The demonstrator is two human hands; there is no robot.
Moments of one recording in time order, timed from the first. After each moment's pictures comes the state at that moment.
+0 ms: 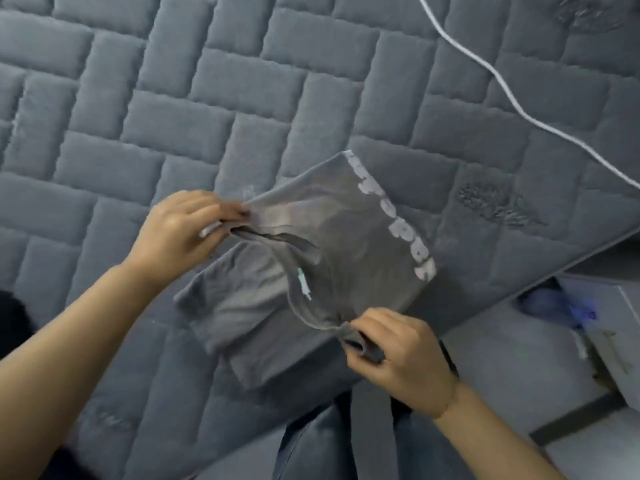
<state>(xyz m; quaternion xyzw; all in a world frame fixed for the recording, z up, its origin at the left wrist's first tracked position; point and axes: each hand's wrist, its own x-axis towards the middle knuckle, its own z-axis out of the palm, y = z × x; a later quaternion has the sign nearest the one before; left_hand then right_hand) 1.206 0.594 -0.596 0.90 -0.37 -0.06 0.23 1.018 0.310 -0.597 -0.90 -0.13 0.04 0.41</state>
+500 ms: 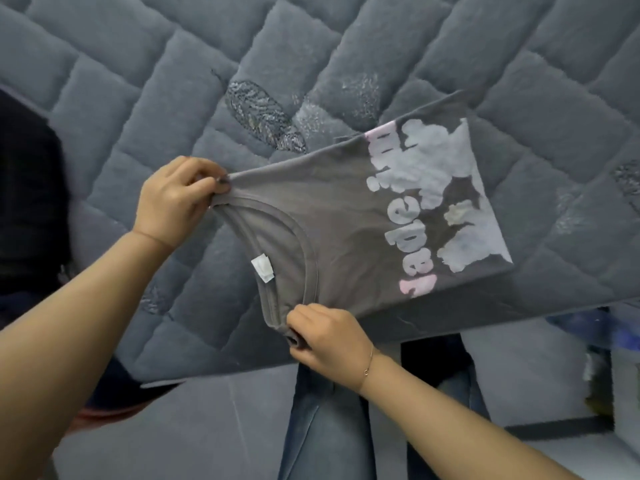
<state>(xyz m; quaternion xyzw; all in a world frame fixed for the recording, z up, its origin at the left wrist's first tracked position) 1.072 0.774 -0.701 0.97 -0.21 0.03 0.15 0.952 0.494 -0.673 -0.83 -0.31 0.26 0.38</state>
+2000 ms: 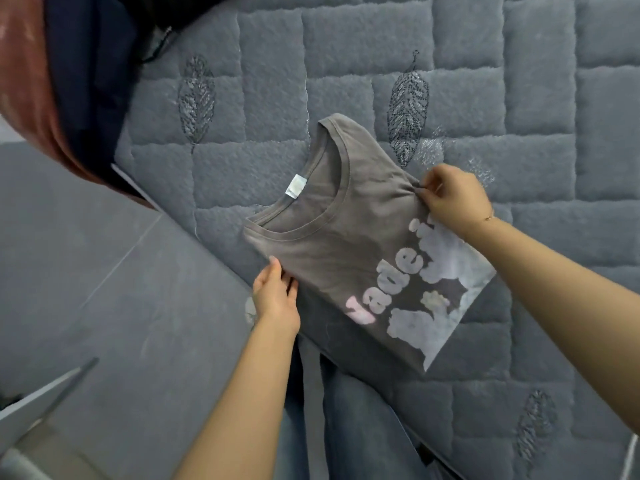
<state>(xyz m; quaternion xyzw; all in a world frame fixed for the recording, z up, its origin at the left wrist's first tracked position) 0.939 0.499 -0.698 0.00 -0.74 -0.28 -0.61 1.230 0.482 -0.710 -0.83 -0.44 0.33 0.11</state>
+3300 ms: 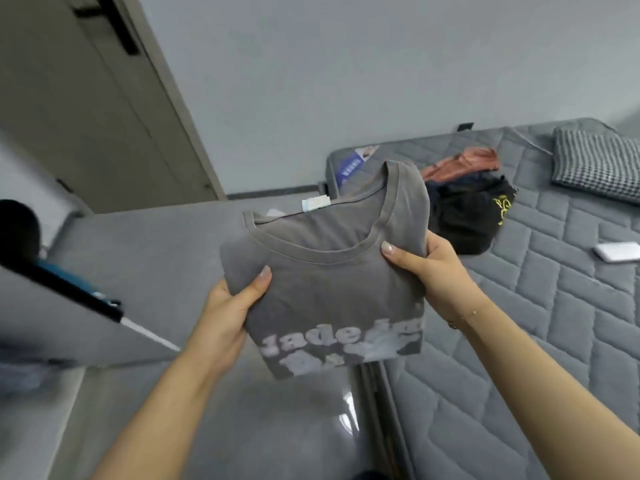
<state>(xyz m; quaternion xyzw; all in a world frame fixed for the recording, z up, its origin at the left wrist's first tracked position) 0.612 0.444 -0.295 -0.26 -0.55 -0.57 -0.56 0.876 0.534 -0.288 -0.43 -0.47 0.65 0.41</state>
